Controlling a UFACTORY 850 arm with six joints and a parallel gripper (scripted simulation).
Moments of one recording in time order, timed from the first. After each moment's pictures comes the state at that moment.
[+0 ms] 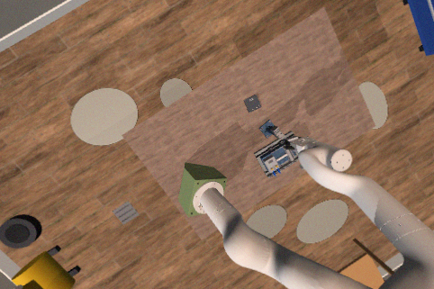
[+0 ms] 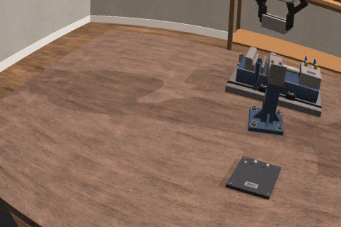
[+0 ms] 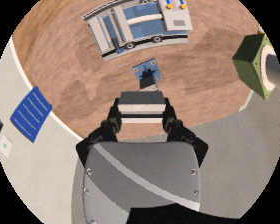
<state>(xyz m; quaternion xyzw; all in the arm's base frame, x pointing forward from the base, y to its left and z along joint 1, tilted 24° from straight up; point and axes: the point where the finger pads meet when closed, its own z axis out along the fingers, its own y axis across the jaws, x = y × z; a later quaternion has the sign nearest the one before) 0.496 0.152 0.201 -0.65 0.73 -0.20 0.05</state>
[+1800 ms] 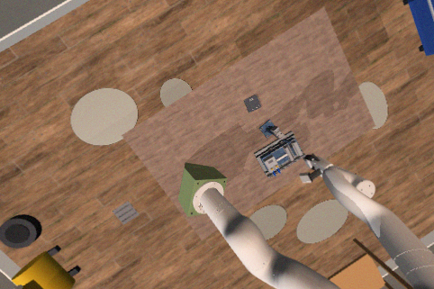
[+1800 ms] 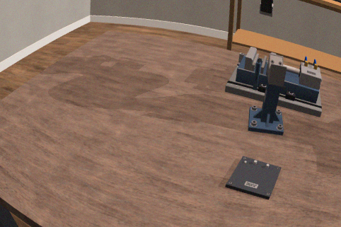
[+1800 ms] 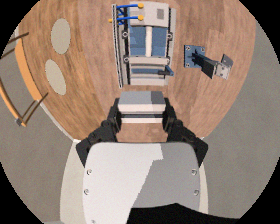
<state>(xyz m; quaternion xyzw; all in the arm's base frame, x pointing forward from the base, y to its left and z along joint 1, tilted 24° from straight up) 0.543 0.007 0.257 -0.08 0.97 -0.13 0.16</state>
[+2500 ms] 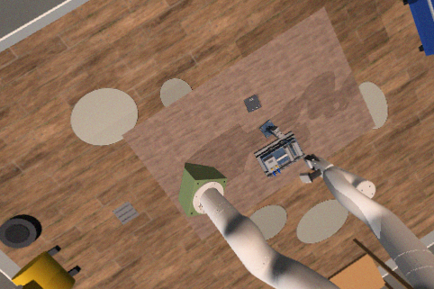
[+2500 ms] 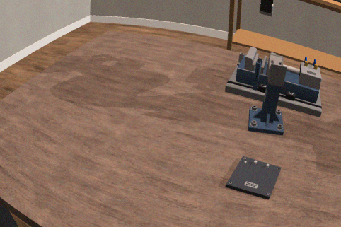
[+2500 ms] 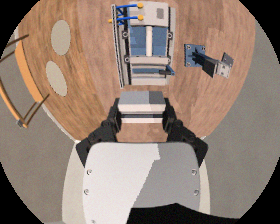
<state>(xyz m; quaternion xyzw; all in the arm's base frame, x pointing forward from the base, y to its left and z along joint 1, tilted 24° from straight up) 0.543 0.005 0.258 -0.07 0.98 -0.13 0.16</state>
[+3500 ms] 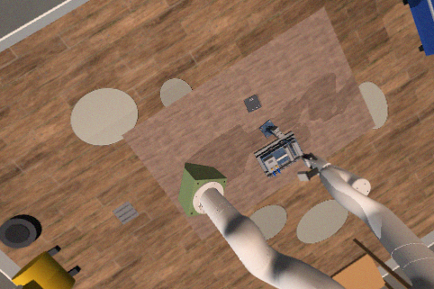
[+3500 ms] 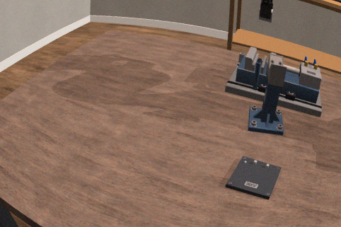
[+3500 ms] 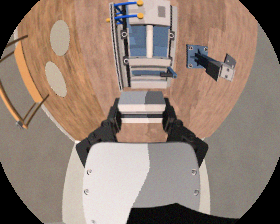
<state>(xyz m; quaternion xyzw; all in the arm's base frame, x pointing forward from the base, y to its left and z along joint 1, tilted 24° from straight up) 0.549 0.001 0.242 -0.07 0.98 -0.13 0.16</state>
